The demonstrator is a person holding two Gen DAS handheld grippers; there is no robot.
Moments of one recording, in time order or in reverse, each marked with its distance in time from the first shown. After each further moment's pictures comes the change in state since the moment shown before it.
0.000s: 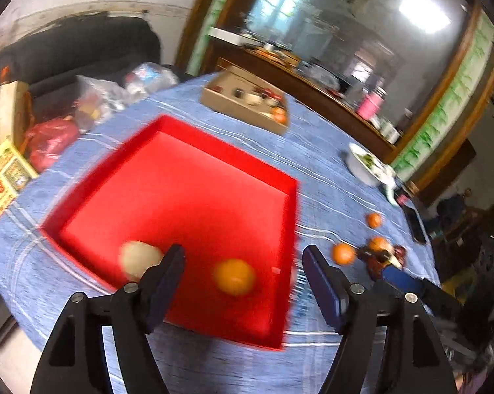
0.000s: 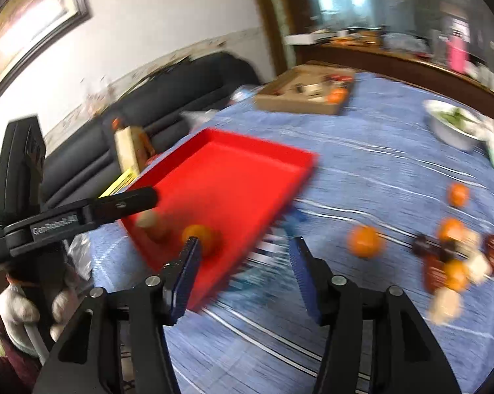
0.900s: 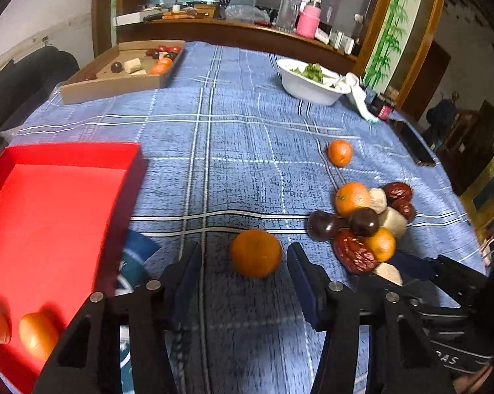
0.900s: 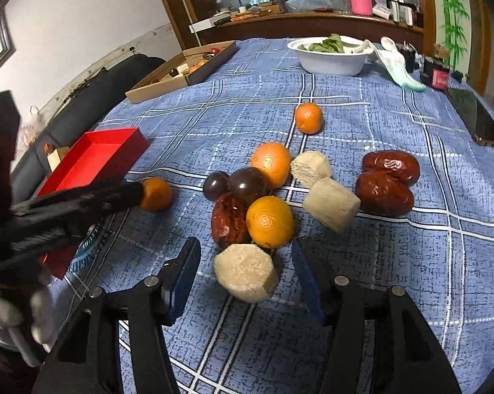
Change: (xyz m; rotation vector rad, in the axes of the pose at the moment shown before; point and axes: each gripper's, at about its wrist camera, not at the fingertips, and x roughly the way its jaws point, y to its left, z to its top) left arm 0.142 -0.146 -0.020 0.343 0.164 0.016; right arm -0.003 -0.155 -0.045 0.203 0.070 -0.191
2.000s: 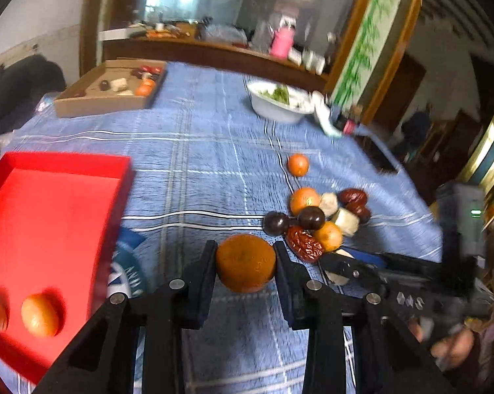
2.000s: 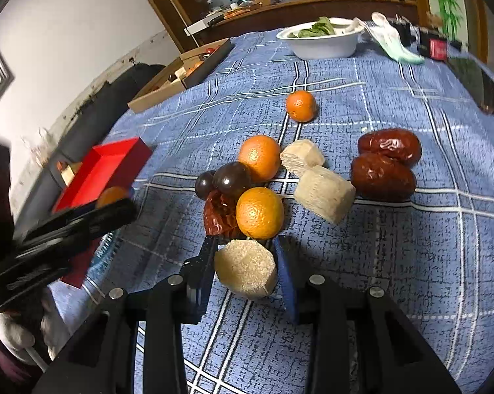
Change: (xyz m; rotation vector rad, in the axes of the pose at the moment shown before) left arm -0.057 0.001 -0.020 -0.008 -0.107 -0.135; right arm 0.000 -0.020 0.000 0.109 0.019 0.118
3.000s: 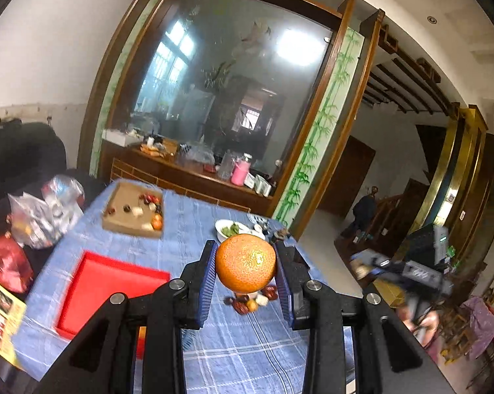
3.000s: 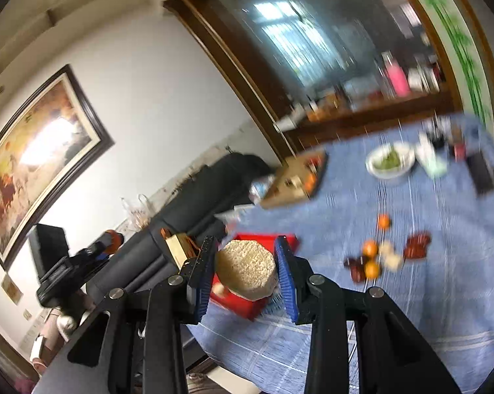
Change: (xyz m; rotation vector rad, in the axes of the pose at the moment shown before) left arm -0.334 0.032 0.042 -0.005 -0.421 -0.188; right arm -0.272 0.116 0.007 -0.063 -0.391 0.336
